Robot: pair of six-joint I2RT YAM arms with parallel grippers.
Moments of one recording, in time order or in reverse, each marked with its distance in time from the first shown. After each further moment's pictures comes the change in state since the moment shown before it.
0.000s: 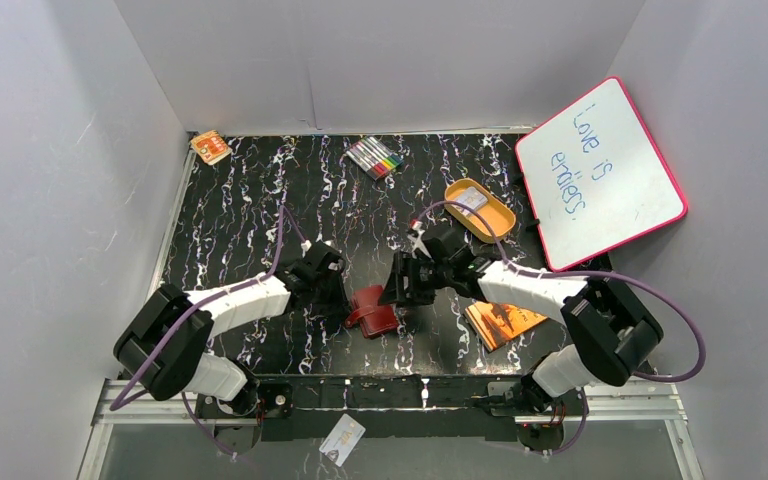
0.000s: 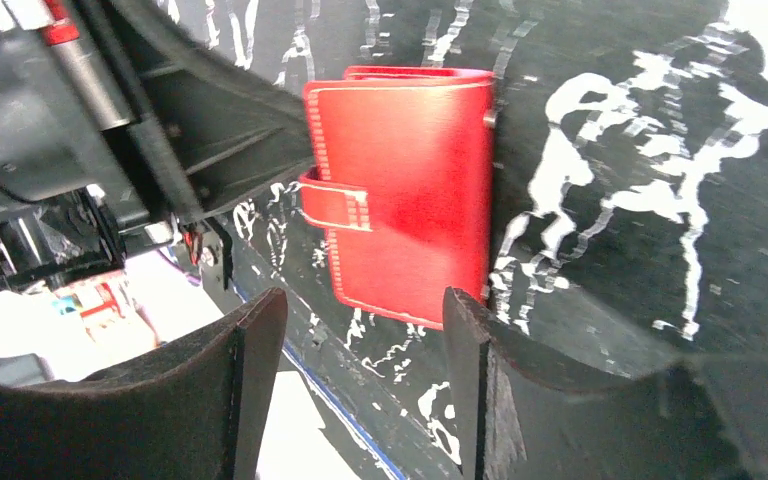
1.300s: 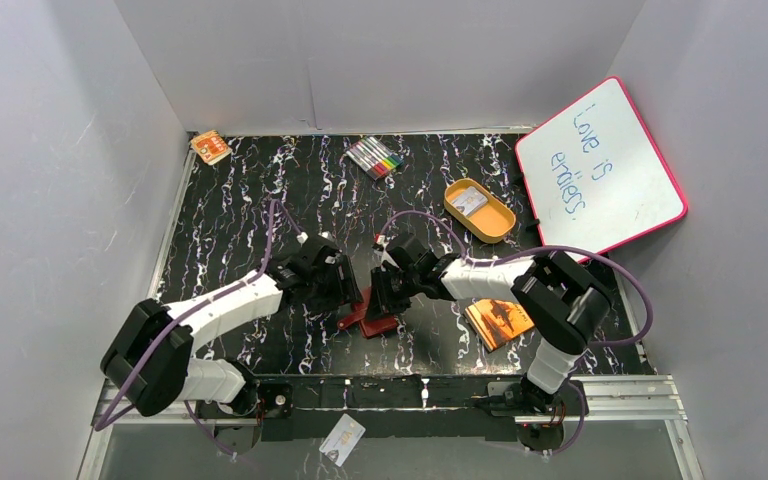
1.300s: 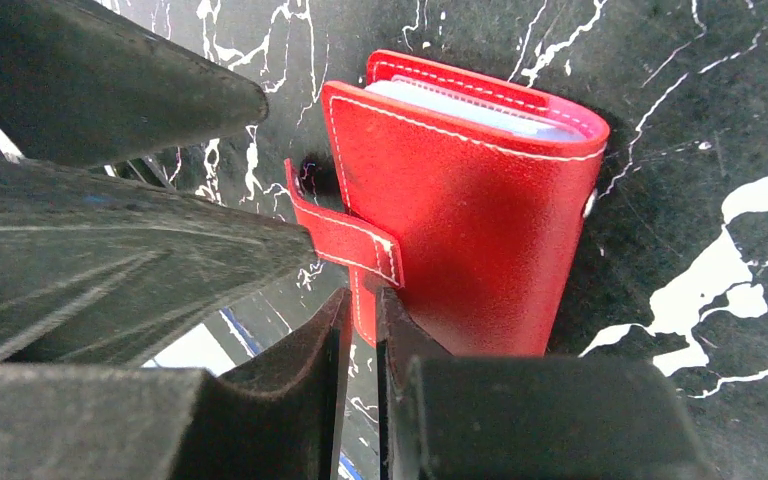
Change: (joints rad) left arm -0.002 -0.109 0.067 -0.127 -0.020 -0.006; right arm 0.102 0.232 0.087 0.064 -0.030 -0.049
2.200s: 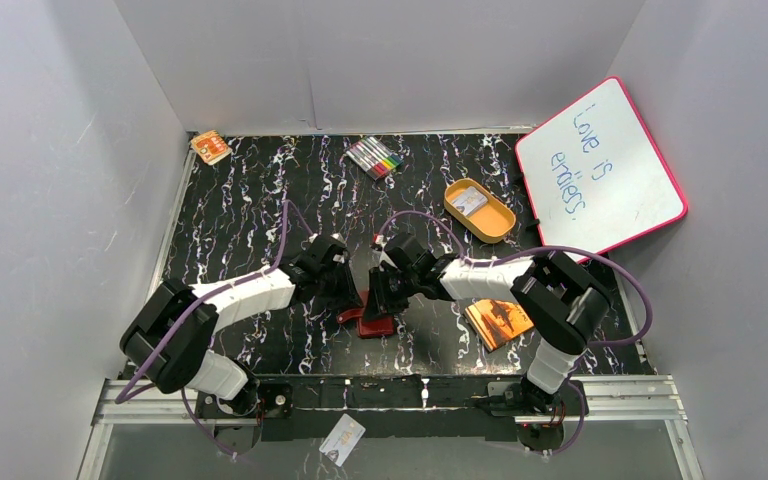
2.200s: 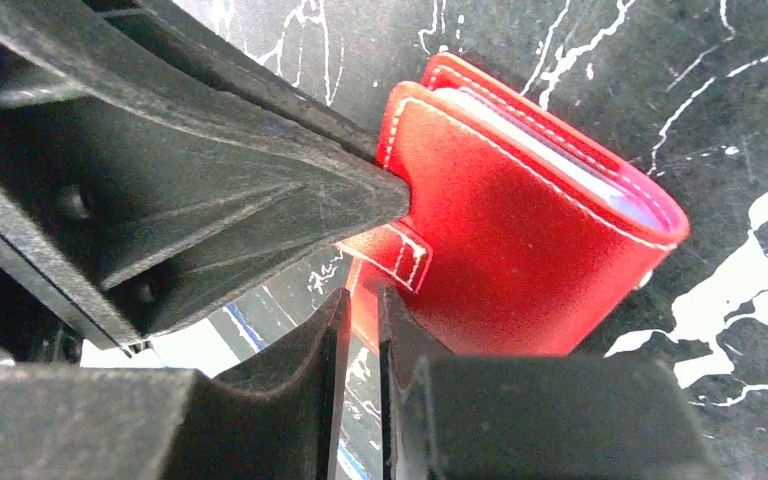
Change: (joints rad) left arm 0.002 0.148 -0.001 0.138 0.088 0.006; right arm 0.007 0.006 0.008 0.005 0.002 0.023
